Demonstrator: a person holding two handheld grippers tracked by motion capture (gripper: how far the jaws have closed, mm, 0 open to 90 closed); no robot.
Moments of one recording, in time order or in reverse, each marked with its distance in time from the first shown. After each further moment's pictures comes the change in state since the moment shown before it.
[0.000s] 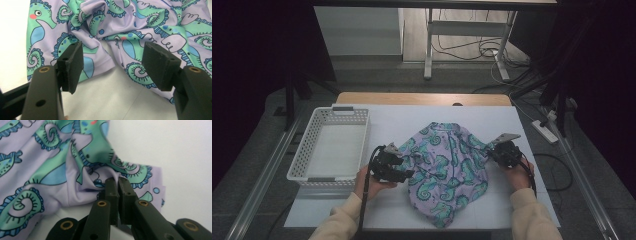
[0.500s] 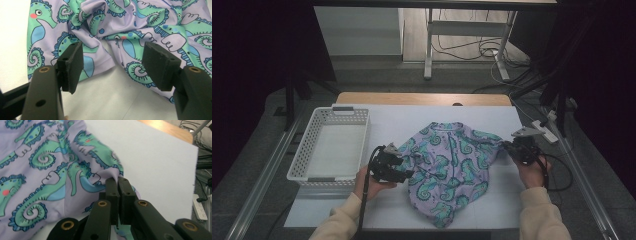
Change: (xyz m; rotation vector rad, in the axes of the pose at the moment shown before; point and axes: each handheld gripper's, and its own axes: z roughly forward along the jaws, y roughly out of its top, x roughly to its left) left arm 0.000 0.000 0.000 0.004 0.001 0.003; right arm -0.028 -0.001 -0.045 -0.106 -0.065 0.127
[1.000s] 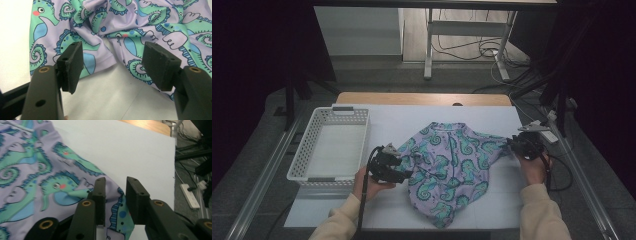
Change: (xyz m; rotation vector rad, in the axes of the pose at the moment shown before) left arm 0.001 -0.003 -0.002 0.000 0.007 -0.008; right arm -0.025 -0.004 0.015 -0.013 -0.091 0.111
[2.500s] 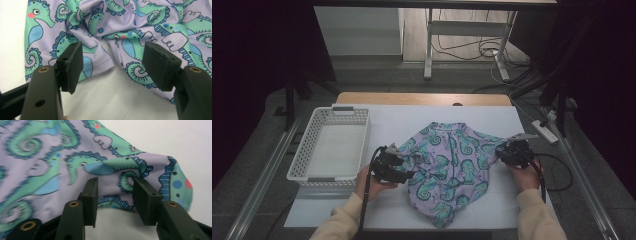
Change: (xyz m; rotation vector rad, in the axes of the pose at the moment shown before) left arm -0.003 0.004 0.005 0.011 -0.001 0.016; right arm 0.024 -0.023 0.016 0.092 0.097 -0.024
